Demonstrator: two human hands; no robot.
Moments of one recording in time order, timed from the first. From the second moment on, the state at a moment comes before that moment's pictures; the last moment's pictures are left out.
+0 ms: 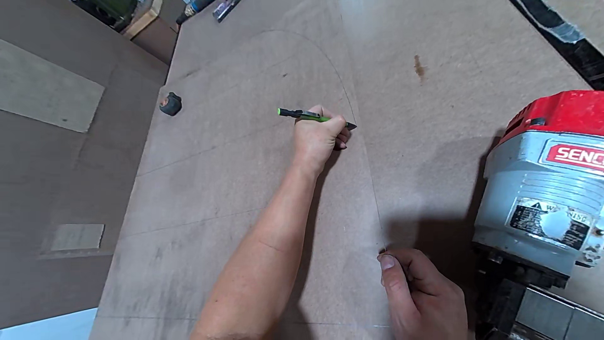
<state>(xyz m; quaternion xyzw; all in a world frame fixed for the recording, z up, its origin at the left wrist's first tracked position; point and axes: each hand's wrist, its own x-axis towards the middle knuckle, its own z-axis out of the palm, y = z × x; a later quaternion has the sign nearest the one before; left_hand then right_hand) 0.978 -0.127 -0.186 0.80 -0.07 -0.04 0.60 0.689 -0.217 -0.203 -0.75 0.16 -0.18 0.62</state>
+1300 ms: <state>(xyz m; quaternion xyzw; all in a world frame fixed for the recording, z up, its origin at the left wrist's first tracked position) 0.918 -0.111 -0.186 0.78 -0.12 -0.09 0.60 0.689 -0.217 -0.204 -0.75 0.17 -0.18 0.61</state>
